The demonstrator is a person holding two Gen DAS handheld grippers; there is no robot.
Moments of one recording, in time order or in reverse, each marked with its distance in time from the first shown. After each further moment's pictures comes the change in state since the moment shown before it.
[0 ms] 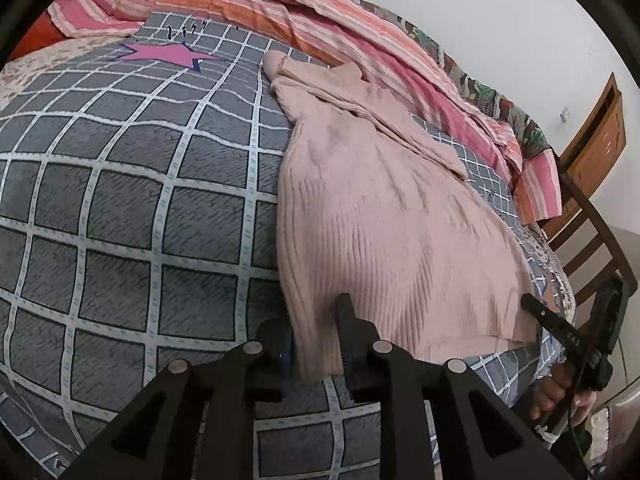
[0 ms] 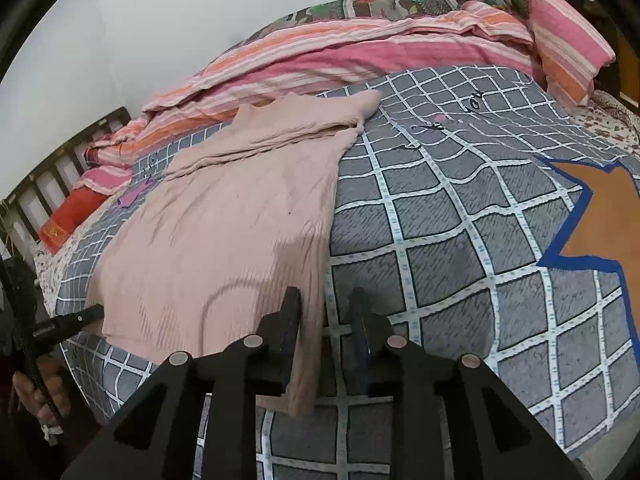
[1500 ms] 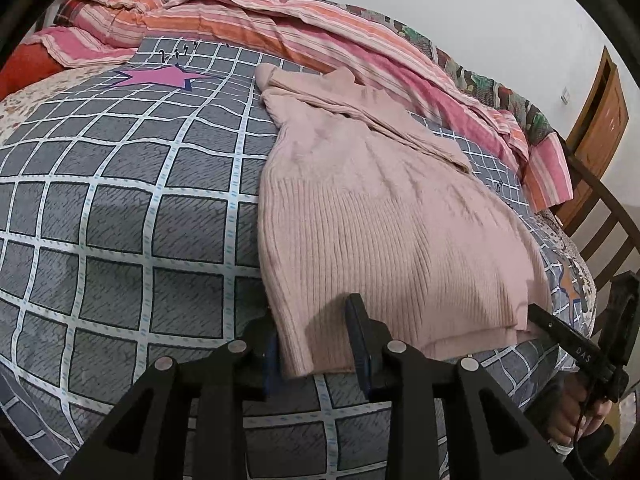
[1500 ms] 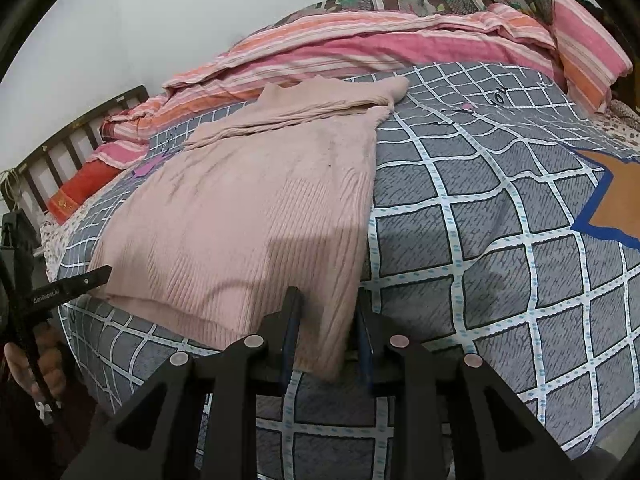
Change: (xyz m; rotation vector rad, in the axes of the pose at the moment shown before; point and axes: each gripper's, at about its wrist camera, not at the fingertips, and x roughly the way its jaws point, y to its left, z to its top) left arm -0.001 -0.012 -0.006 0.080 -0.037 0.063; right arm 0.006 0.017 -0.025 -0.066 0.034 0.017
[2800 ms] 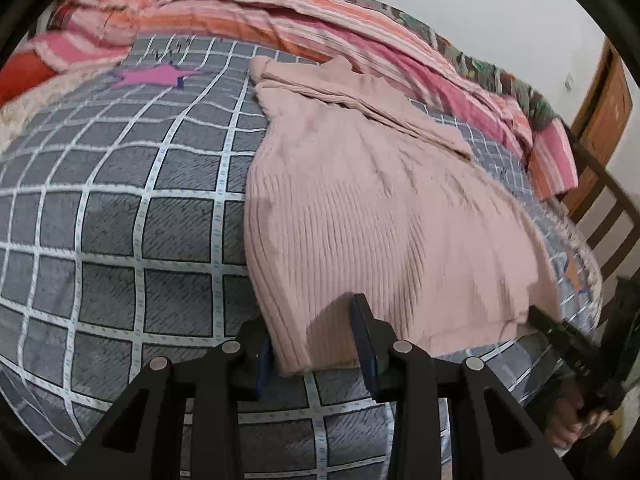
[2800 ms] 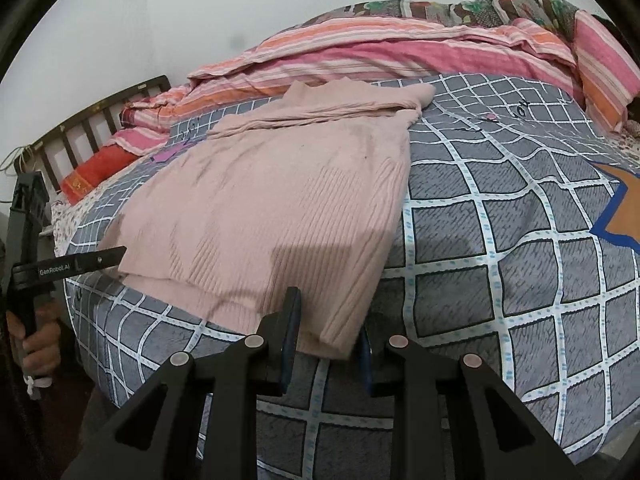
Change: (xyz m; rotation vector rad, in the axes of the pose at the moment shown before) left arm 0.003 -0.006 0.007 -0.007 0.052 0.007; right arm 0.000 0.011 -0.008 -0.078 -0.015 0.048
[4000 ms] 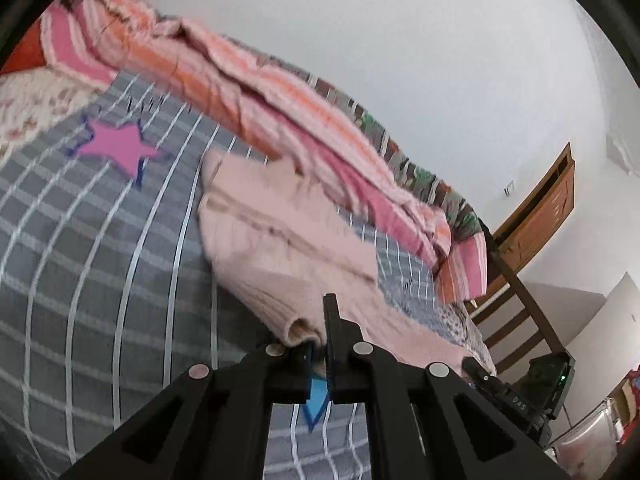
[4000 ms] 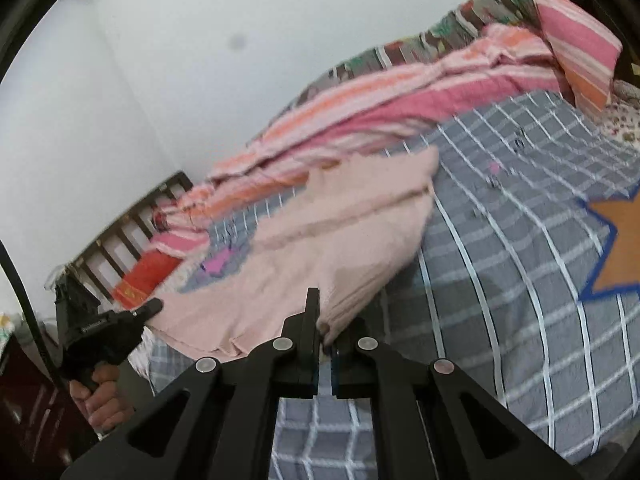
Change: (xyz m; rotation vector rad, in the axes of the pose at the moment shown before) left arm -0.072 -0.002 0.097 -0.166 -0.216 -0.309; right arm -0.065 -0.008 0.091 0.289 -0.198 0.187
